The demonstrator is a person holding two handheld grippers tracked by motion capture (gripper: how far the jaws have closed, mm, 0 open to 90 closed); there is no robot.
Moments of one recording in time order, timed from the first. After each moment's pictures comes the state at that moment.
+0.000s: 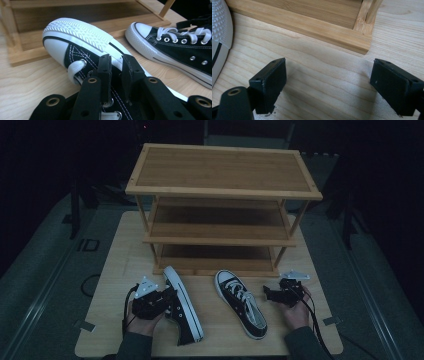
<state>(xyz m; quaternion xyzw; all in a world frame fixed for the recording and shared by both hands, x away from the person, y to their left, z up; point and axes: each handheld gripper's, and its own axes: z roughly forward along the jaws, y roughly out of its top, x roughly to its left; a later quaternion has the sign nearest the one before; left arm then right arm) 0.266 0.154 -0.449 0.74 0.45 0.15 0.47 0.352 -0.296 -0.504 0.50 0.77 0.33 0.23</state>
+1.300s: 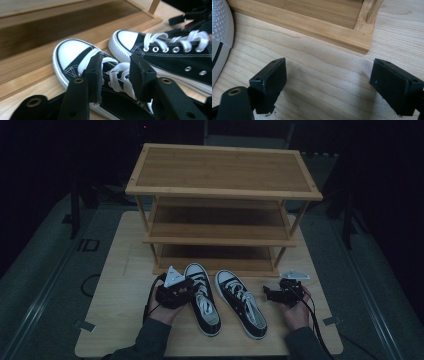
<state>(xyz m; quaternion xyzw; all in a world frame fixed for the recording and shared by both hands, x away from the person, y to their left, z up) 0.292 0.100 -0.435 0.78 0.41 0.16 0.46 0.351 -0.296 -0.504 0.50 0.77 0.33 0.23</state>
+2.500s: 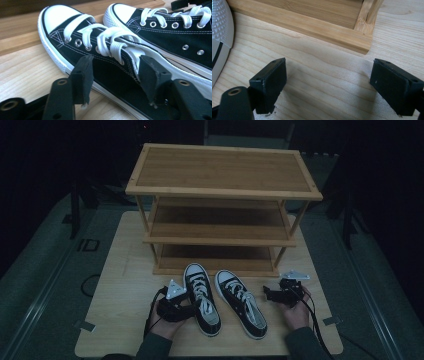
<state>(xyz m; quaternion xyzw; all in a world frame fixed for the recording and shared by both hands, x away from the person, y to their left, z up) 0.269 0.092 -0.462 0.78 0.44 0.13 0.43 0.351 -0.296 -0.504 0.50 0.77 0.33 0.23</state>
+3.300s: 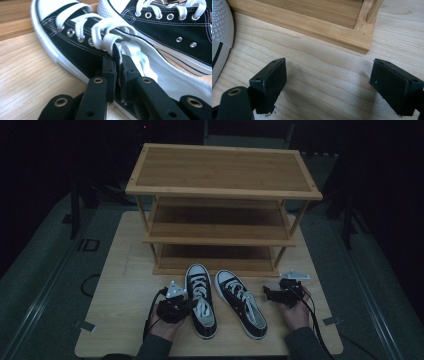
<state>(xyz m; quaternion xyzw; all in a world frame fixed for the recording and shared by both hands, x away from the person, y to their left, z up) 0.267 0.096 -0.460 0.79 0.45 0.09 0.41 0.351 -0.296 -0.504 0.50 0.77 0.33 0.23</state>
